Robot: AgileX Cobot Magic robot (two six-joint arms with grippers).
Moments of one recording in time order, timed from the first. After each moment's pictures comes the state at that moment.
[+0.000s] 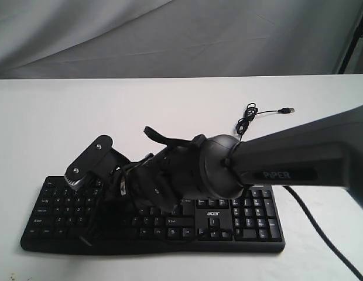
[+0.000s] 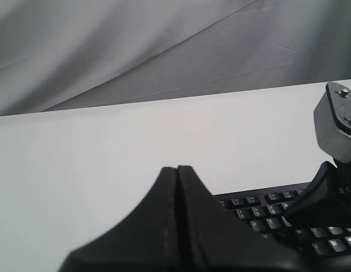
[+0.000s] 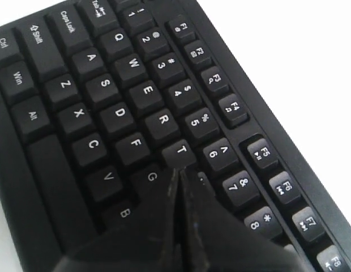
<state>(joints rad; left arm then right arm) -0.20 0.00 0.00 0.04 0.26 -0.02 0.95 2.11 -1.27 0.11 0.14 -0.23</state>
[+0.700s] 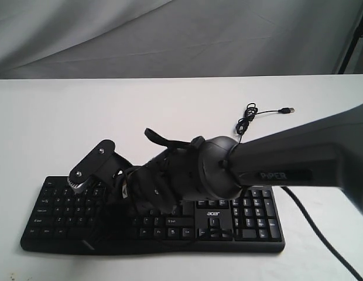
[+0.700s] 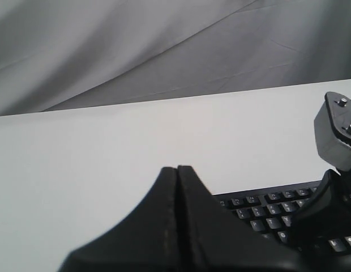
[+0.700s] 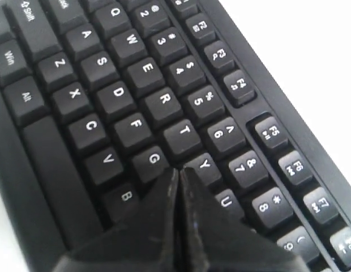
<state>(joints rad) -0.20 0.00 0.00 0.04 0.26 -0.02 0.95 2.12 -1.27 0.13 0.18 -0.23</state>
